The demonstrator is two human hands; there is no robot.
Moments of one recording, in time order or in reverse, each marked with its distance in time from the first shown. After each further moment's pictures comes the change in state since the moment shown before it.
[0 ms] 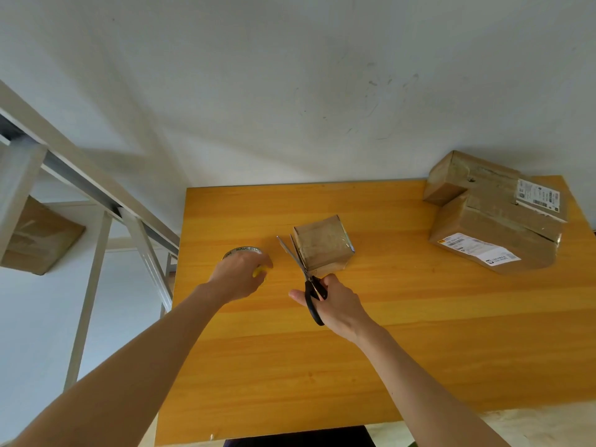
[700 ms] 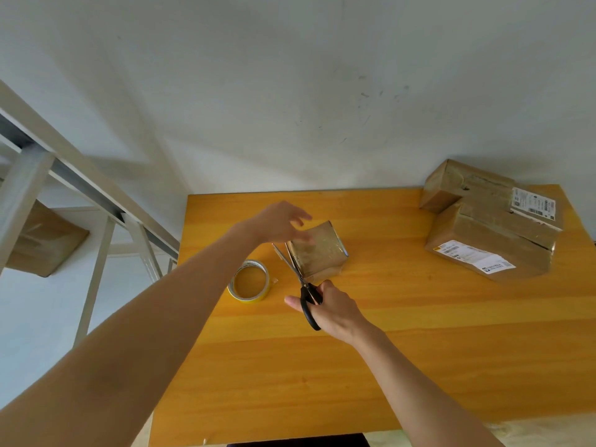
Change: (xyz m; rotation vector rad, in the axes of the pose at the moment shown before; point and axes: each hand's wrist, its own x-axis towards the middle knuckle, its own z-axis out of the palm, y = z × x) left_hand 0.062 0.080 -0.089 -0.318 -0.137 0.017; right_hand 0.000 0.001 -0.009 -0.079 -0.056 0.025
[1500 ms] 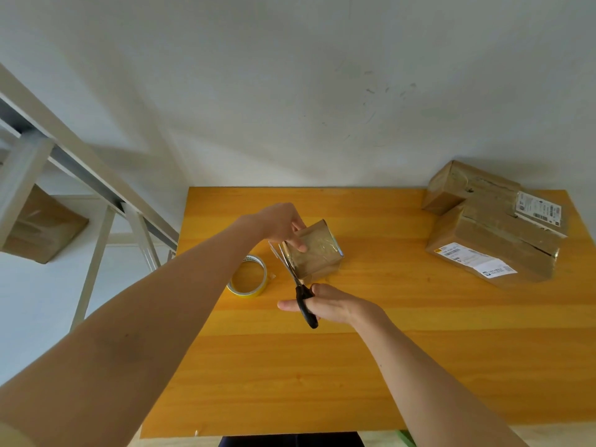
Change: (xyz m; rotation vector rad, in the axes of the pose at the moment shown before) left_hand 0.009 -0.001 0.005 0.100 -0.138 -0.056; right_hand 0.018 -0.010 -0.019 -0.100 -0.407 0.052
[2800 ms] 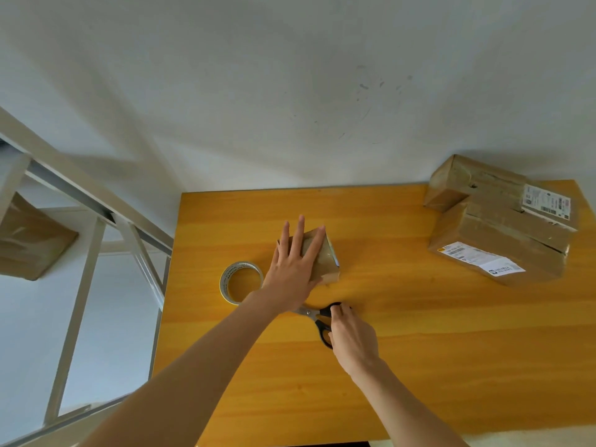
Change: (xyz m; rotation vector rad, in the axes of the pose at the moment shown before) left_hand -0.018 0.009 0.103 0.294 0.368 0.072; right_hand 0.015 0.075 0.045 -0.696 0.673 -0.036
